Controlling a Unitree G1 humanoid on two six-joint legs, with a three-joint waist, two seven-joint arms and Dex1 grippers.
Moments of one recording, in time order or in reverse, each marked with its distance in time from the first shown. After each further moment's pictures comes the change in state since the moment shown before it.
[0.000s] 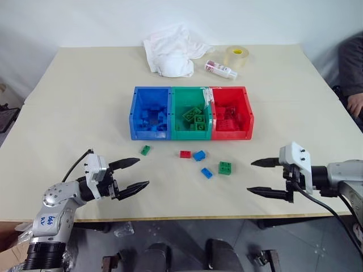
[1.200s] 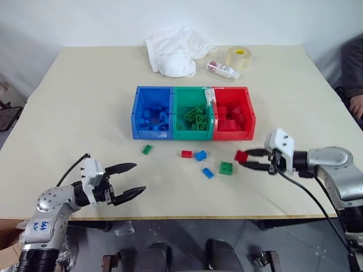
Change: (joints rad) left arm 0.057 0.027 0.023 -0.049 -0.001 0.032 0.002; right arm -0.324 0.146 0.155 0.292 -0.135 -0.167 -0.092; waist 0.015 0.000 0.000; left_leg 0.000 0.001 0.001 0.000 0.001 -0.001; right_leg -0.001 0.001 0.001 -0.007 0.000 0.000
